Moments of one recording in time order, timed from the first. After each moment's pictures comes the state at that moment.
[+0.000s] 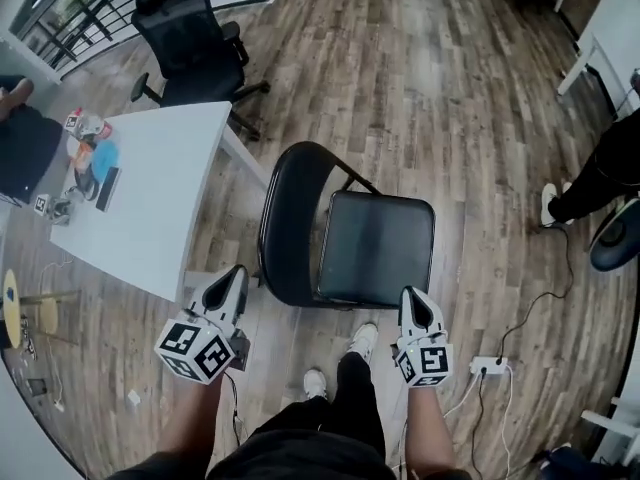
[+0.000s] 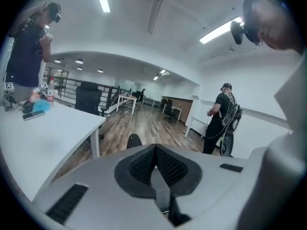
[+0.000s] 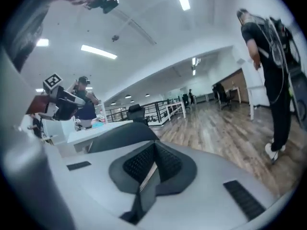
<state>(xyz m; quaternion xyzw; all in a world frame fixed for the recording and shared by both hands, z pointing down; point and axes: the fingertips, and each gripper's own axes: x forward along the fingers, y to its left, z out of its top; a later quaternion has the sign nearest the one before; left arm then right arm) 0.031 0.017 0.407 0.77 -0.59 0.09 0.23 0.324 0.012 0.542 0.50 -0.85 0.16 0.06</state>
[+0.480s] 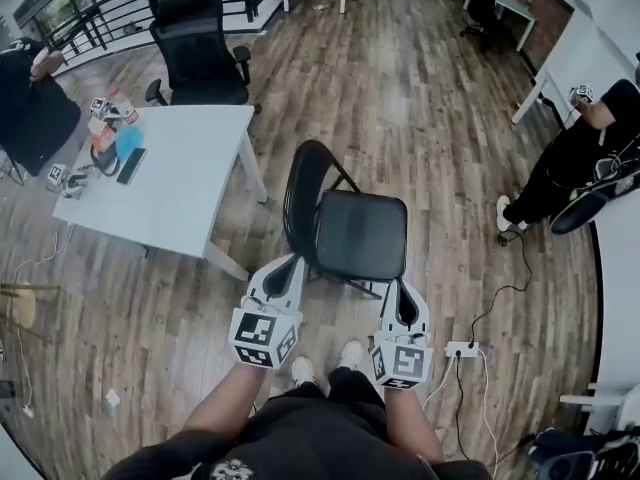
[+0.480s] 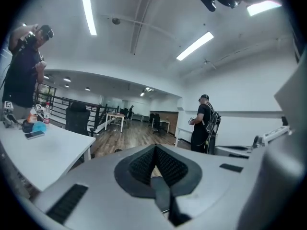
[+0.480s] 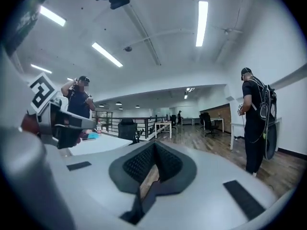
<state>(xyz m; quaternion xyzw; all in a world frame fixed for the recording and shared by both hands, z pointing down) 0.074 0.187 0.303 0.82 -0.56 0.03 0.12 0.257 0.204 0.321 0.60 -0.80 0.02 0.04</state>
